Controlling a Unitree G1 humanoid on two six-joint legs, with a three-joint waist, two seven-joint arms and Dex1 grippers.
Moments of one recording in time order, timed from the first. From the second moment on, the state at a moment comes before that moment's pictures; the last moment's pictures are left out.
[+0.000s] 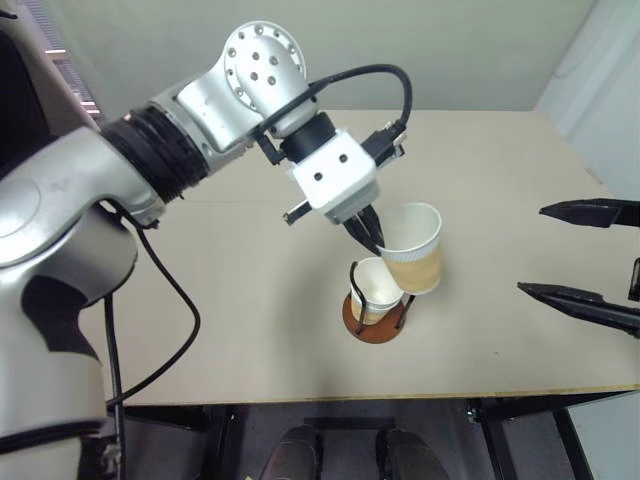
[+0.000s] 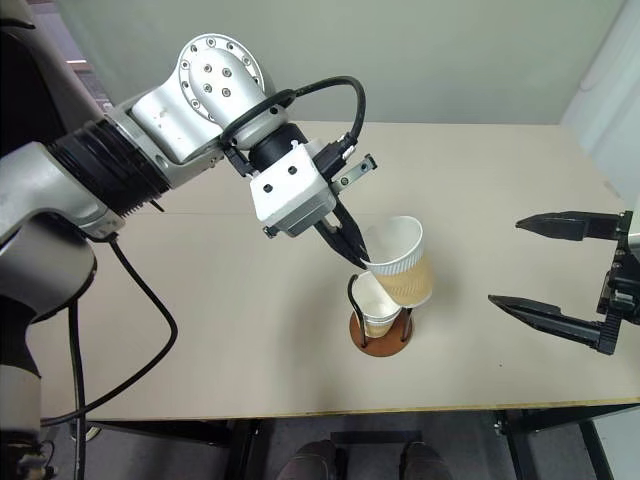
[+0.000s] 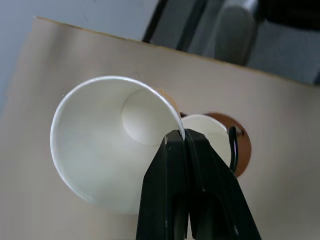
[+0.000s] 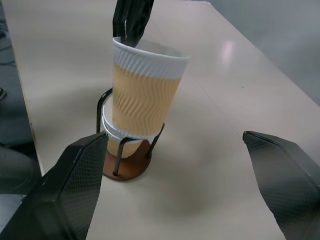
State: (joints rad) left arm -1.82 0.77 -1.36 0.52 -0.86 -0.63 -1.58; right arm -0.05 -1.16 -0.91 -0.72 0.96 0.93 1.07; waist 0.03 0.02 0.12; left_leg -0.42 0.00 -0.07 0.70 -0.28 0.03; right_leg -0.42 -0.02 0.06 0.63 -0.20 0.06
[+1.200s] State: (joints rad) left arm -1.82 0.72 -1.48 0.62 -0.84 -0.76 -1.58; right arm -0.02 -1.15 -0.89 -0.72 1.00 0.88 1.00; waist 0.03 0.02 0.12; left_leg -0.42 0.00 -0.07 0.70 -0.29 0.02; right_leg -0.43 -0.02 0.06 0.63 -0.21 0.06
